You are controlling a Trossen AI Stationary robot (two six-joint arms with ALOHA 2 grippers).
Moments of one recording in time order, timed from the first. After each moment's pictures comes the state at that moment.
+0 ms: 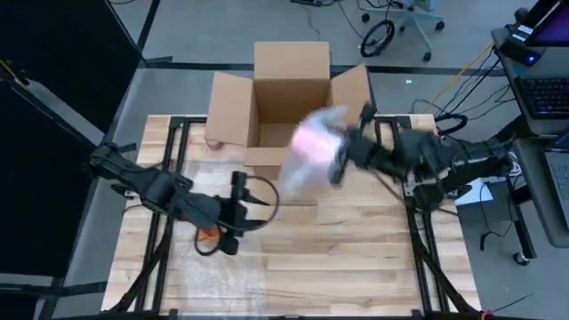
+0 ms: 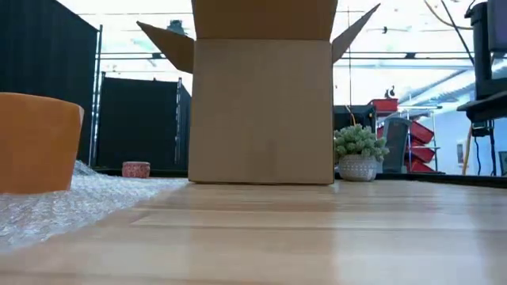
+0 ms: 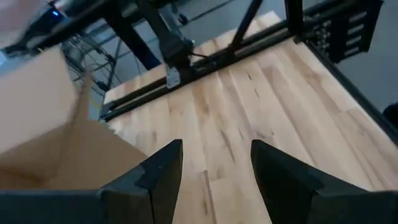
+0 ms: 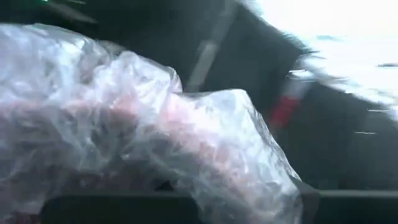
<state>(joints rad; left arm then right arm) -0.47 1.38 1.57 -0.74 -0.46 0.19 0.12 1.29 1.46 0.02 0.62 -0.59</state>
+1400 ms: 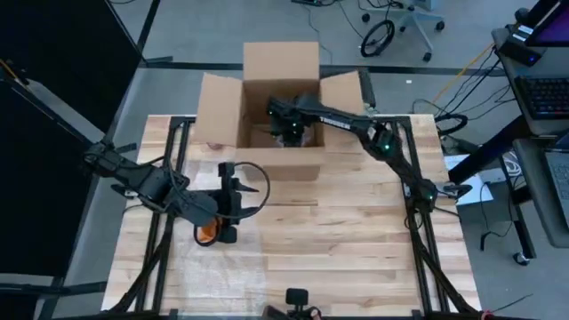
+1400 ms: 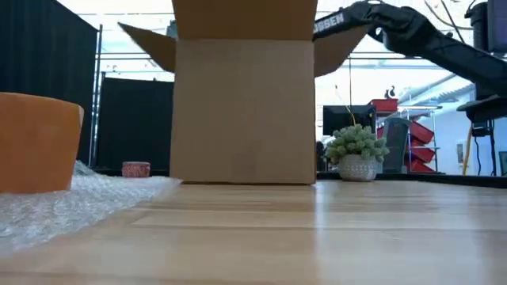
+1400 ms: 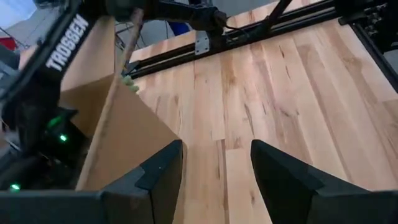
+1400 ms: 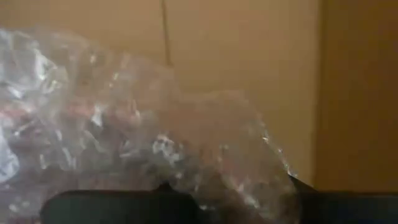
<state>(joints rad) -0.46 1.35 1.53 -0.85 -0.58 0.00 -0.47 2.43 2.28 -1.20 0.07 -0.40</state>
